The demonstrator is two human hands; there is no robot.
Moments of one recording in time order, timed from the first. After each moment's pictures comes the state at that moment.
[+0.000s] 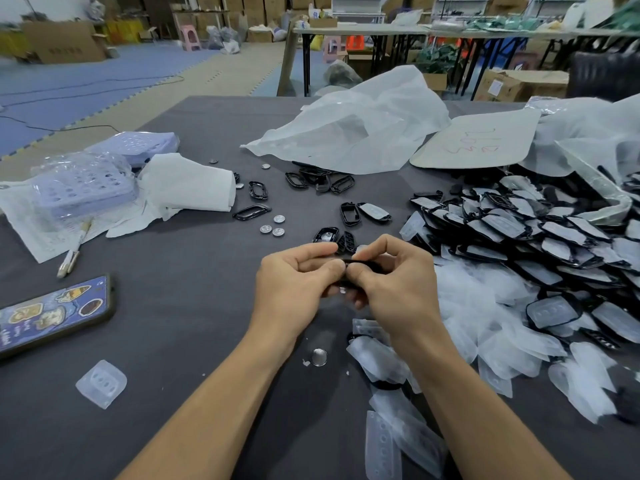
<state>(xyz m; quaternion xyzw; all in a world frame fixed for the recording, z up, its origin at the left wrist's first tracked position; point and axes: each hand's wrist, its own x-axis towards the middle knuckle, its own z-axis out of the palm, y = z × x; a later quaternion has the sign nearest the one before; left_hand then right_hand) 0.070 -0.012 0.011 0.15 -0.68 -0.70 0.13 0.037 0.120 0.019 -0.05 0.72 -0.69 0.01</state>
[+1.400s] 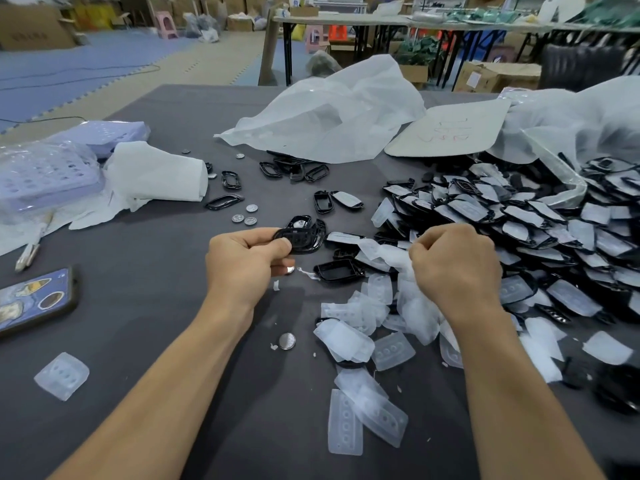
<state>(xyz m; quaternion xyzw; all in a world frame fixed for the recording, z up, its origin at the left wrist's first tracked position) 0.058 -0.028 0.010 0.22 -0.66 -0.69 0.18 0.016 0.200 0.045 0.08 0.95 -0.27 -0.10</state>
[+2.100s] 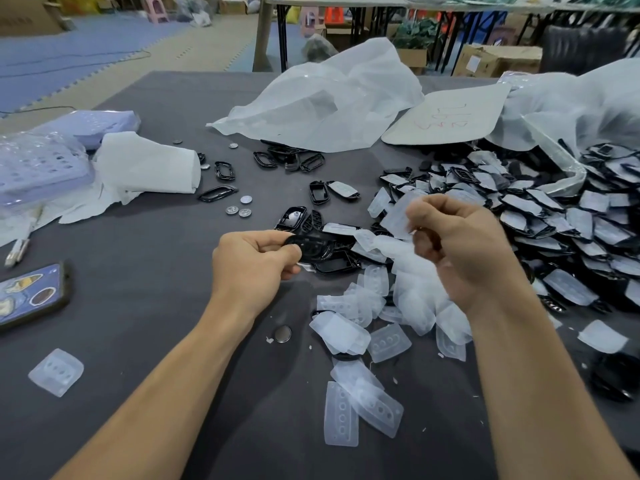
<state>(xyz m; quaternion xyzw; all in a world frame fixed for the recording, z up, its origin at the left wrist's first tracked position) 0.062 -0.016 0.005 0.20 -0.73 -0.64 0.16 0.014 0.213 0.061 0.02 0.65 -0.76 0.05</state>
